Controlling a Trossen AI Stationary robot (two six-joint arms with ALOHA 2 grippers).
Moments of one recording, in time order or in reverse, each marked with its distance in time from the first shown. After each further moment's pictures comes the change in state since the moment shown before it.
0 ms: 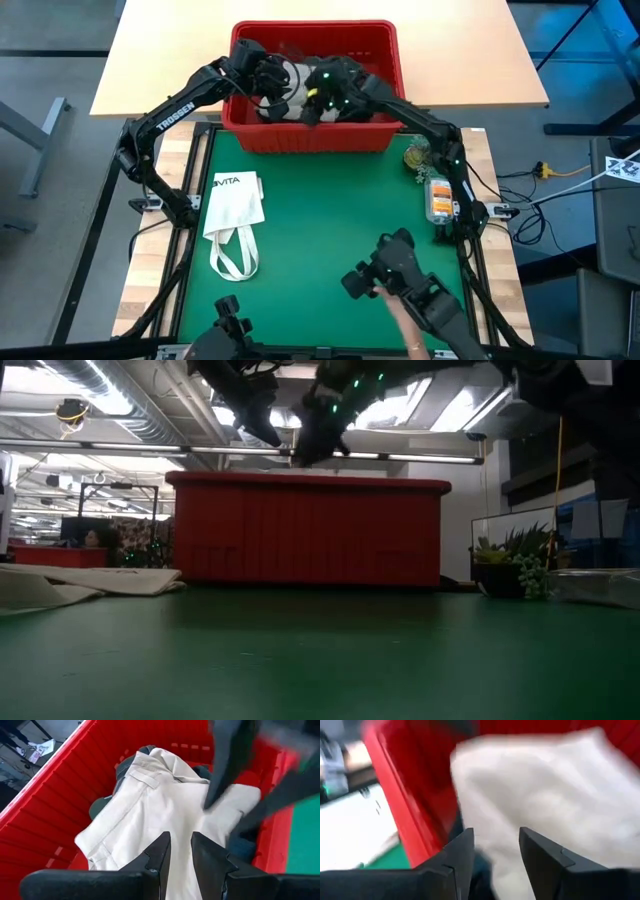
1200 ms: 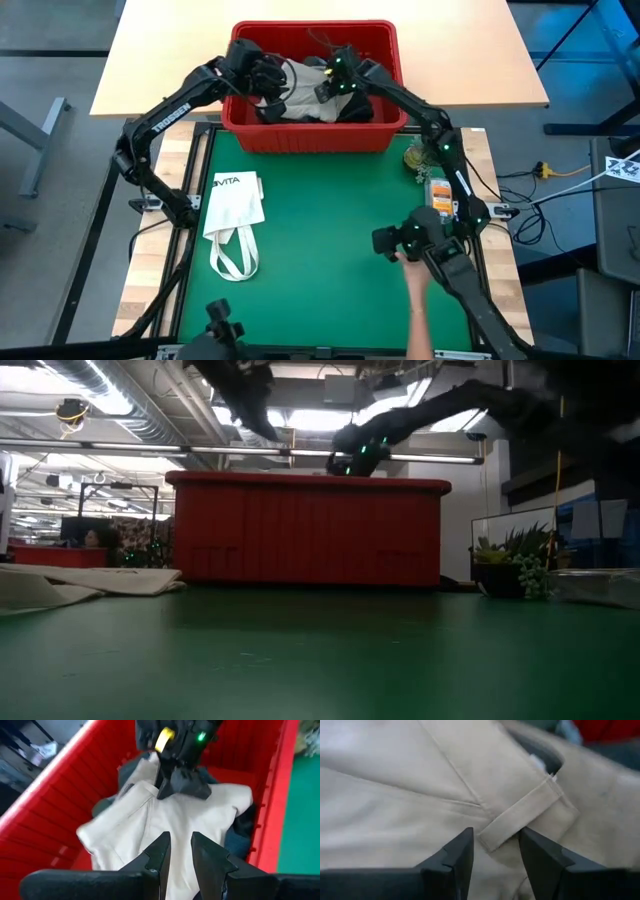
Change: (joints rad) left arm 0.000 -0.028 0.000 -0.020 0.000 0.000; right arm -0.218 0.169 0.001 0.097 0.021 0.188
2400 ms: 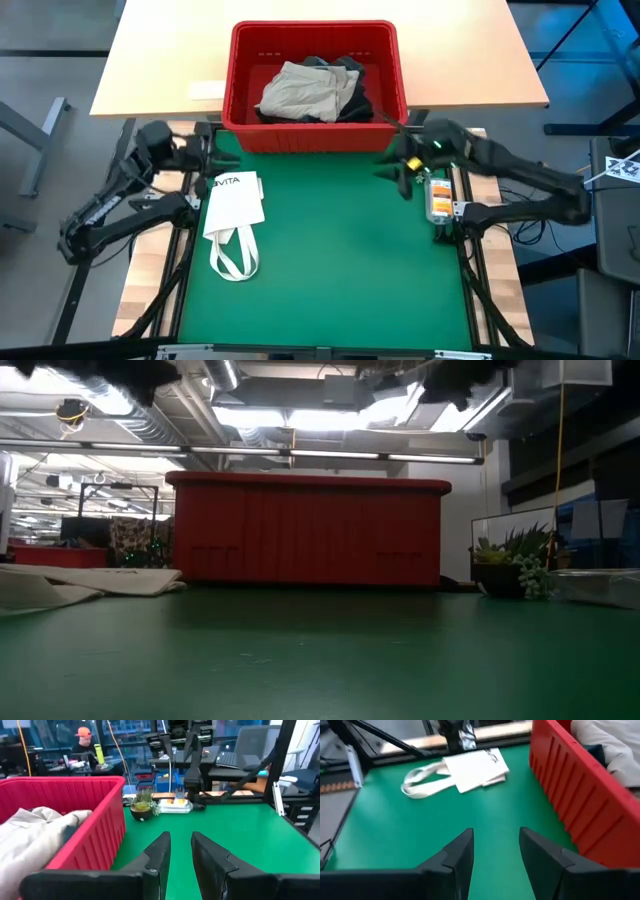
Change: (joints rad) left arm -0.005 -1.069 -0.960 0.327 0.610 -0.211; right arm 0.419 -1.319 -1.240 0.132 -0.225 -0.212
